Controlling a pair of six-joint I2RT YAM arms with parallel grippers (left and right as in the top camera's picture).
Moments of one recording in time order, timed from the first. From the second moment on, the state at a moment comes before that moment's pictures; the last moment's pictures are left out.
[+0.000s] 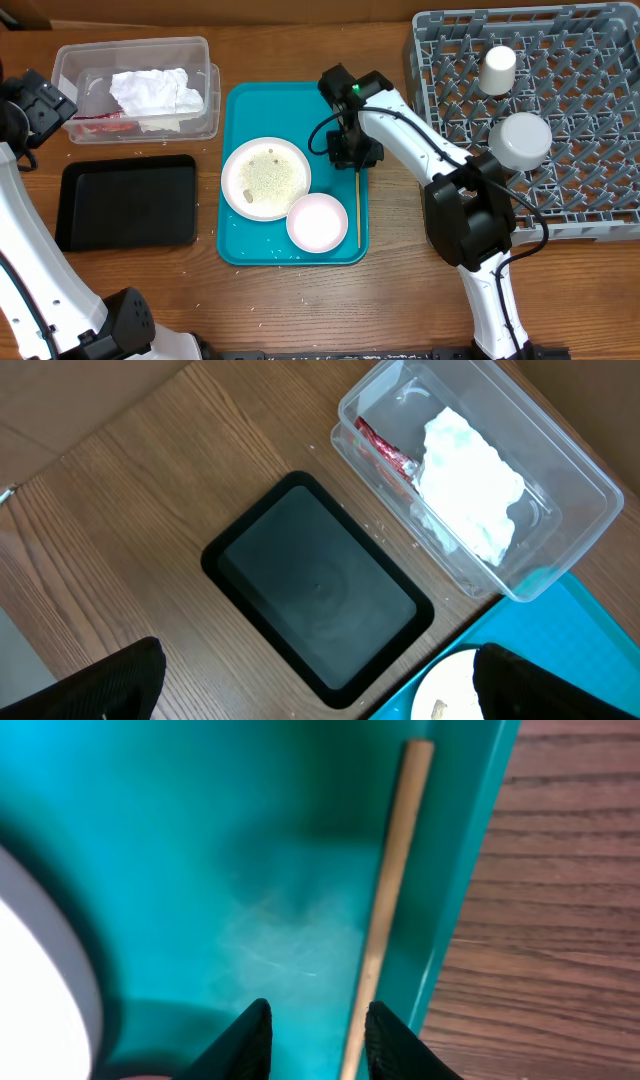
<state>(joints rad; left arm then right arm) 0.42 1.71 2.33 -1.66 -0.19 -0.44 0.53 2.31 1.96 -1.21 -0.06 0.44</state>
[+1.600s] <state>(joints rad) 0.42 1.71 2.33 -1.66 -0.19 -0.44 0.47 2.31 2.26 -1.37 -0.01 0.43</state>
